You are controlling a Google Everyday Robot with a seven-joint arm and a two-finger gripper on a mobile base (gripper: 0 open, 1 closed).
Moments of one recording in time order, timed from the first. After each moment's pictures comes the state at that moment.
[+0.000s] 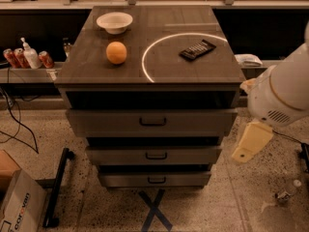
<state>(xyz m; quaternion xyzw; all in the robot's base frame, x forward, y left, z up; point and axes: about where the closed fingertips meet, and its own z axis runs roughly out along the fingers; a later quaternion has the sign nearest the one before) 0.430 -0.195 0.871 -0.56 0.80 -0.01 0.19</state>
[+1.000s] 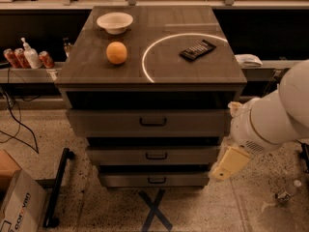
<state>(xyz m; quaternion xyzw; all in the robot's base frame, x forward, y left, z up) 0.424 -0.170 0.814 -0.54 0.81 0.00 0.23</state>
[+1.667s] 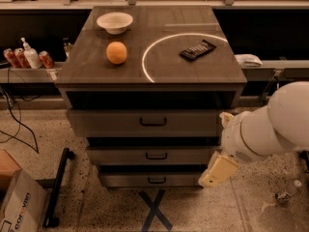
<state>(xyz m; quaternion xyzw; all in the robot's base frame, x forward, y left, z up) 0.423 -0.155 0.778 -0.53 0.81 0.03 0.25</state>
